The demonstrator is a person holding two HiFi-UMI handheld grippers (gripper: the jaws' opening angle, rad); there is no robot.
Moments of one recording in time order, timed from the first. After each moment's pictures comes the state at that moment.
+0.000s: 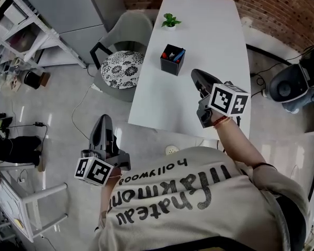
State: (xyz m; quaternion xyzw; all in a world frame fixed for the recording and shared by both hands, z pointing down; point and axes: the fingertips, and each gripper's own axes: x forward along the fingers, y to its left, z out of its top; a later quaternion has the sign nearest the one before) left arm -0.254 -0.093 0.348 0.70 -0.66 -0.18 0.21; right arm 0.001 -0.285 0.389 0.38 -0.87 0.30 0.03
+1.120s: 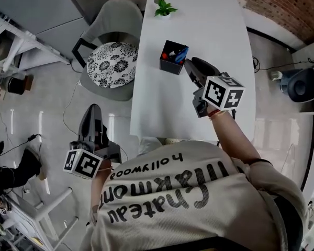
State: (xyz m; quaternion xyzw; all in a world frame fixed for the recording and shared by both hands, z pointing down) left arm -0.324 -0.215 0.388 0.73 -0.62 -0.14 0.26; right arm -0.040 -0.371 0.445 0.44 -0.85 0.28 0.06
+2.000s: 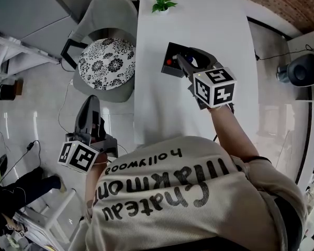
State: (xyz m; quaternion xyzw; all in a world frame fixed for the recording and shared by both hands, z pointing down) left arm -0.346 -0.304 0.420 0.75 -0.57 -0.12 0.31; right arm -0.081 -0.430 0.470 0.45 -0.85 0.17 0.21
